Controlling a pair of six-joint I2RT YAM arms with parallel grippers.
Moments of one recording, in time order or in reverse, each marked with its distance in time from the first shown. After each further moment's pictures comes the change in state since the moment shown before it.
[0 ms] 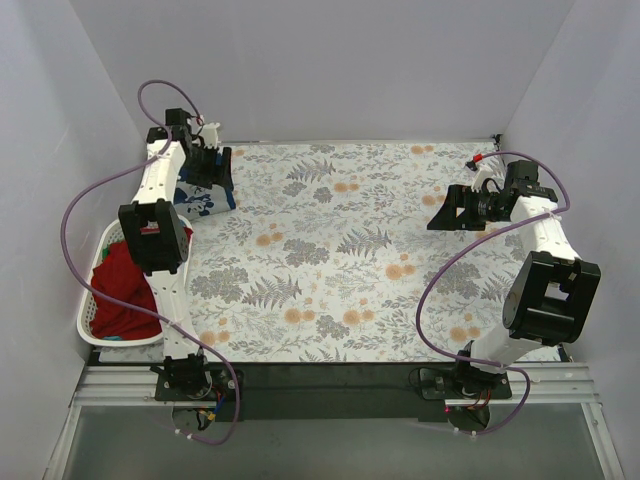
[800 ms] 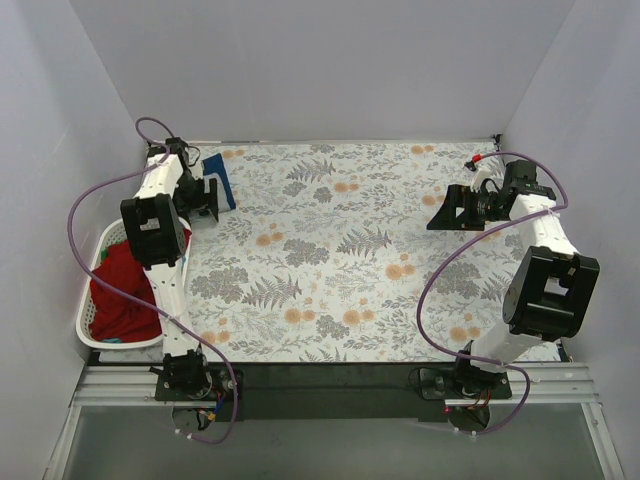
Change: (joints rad) left arm 0.063 0.134 -0.085 -0.124 -0.286 -0.262; right arm 0.000 0.031 0.011 0.000 0.002 0.000
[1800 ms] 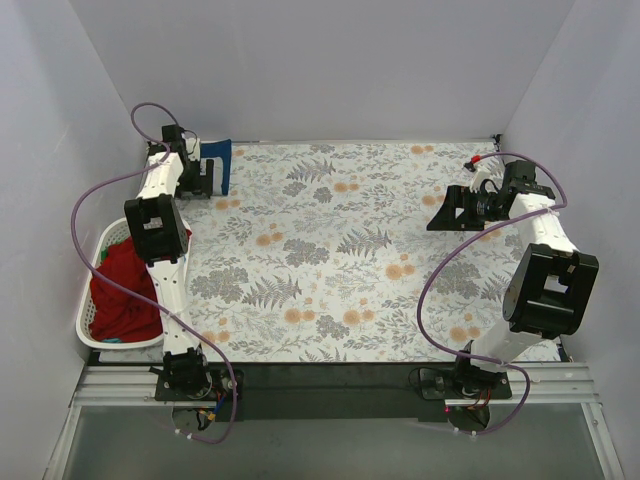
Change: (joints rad) left arm 0.004 0.093 0.138 0.298 -0.107 0.148; right arm 0.000 0.016 0.004 -0.003 0.004 -0.012
